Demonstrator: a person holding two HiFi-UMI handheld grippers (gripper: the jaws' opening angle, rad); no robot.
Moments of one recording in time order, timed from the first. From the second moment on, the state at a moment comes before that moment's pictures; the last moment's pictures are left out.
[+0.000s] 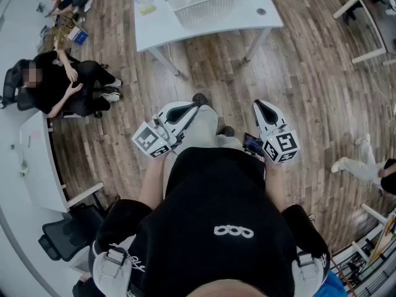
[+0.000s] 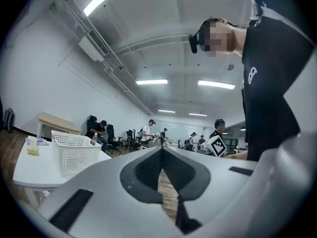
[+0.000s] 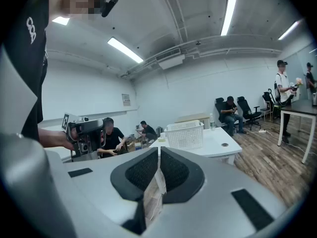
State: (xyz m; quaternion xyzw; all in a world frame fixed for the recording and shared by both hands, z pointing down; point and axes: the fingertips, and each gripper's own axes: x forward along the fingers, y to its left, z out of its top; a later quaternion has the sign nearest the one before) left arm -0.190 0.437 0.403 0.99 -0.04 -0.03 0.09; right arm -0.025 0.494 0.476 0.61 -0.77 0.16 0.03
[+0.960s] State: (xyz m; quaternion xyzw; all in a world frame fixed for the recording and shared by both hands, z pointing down) left arm -0.129 0.270 0.410 0.99 -0.07 -0.04 0.12; right arm 0.045 0.344 0.482 0.61 -0.77 0.15 0.05
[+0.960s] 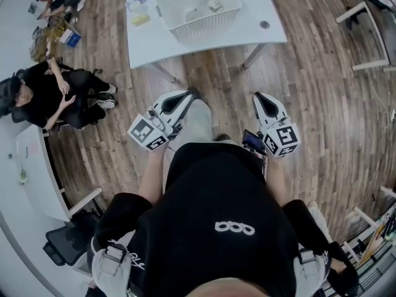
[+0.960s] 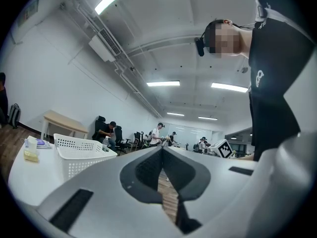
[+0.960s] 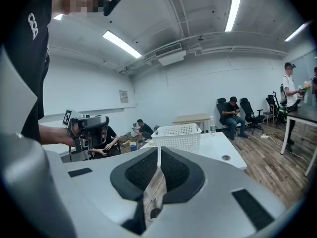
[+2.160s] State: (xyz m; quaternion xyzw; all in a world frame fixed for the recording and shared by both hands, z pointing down) left arm -0.094 -0.039 0.389 0.99 -0.04 -0.08 0.14; right arm 0.068 0.033 0.456 0.61 -0.77 0.13 0.10
